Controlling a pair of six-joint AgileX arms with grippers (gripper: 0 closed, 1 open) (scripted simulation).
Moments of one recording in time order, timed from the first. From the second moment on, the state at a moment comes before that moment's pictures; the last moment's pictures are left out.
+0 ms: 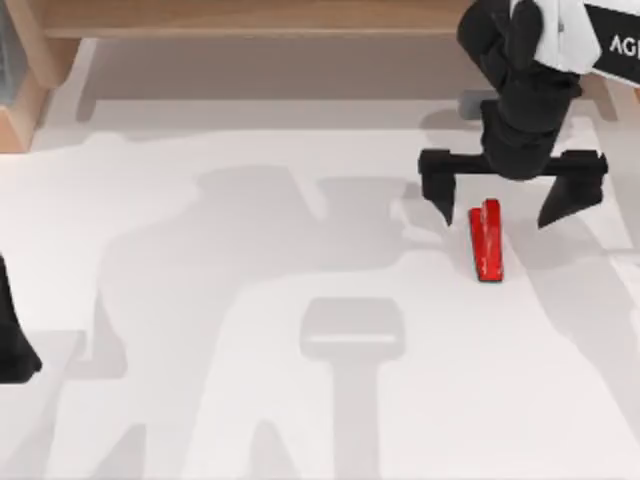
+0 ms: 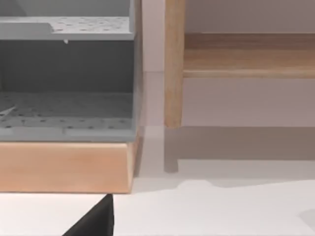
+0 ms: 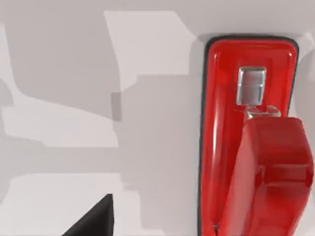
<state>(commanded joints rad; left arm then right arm) 0.00 0.00 0.00 0.00 0.00 0.00 0.35 2.30 1.85 -1.12 0.00 0.39</state>
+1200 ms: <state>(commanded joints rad) 0.00 0.00 0.00 0.00 0.00 0.00 0.35 2.33 1.79 -1.03 0.00 0.40</state>
